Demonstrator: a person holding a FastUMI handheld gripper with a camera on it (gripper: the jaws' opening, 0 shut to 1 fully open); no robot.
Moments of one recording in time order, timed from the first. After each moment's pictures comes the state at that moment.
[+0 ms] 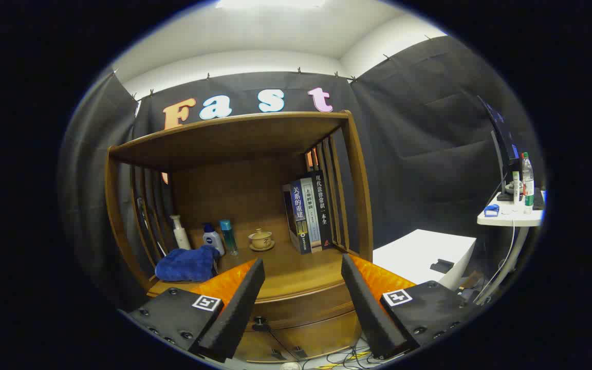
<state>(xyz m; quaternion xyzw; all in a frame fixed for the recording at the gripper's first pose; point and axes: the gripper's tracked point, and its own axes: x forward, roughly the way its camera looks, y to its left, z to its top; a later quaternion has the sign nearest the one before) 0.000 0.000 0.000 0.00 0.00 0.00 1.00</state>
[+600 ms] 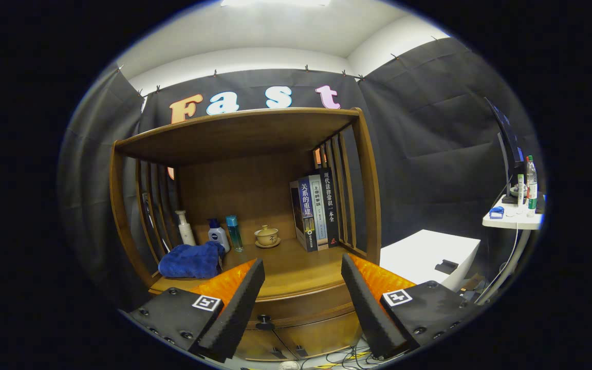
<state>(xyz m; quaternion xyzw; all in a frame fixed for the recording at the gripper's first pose) 0.003 0.018 -0.011 -0.01 0.01 0.02 1.00</state>
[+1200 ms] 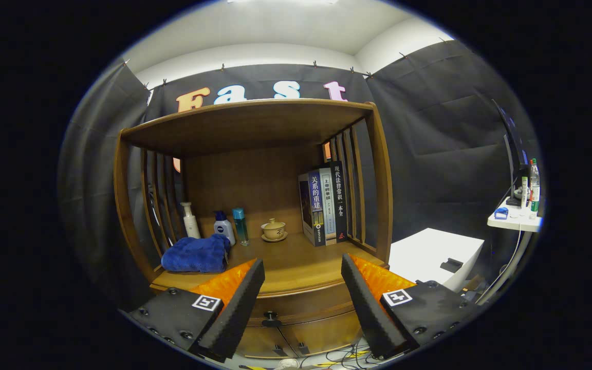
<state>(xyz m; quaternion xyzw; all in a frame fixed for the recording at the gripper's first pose) 0.008 0.035 -0.027 -0.02 0.02 0.03 1.00</state>
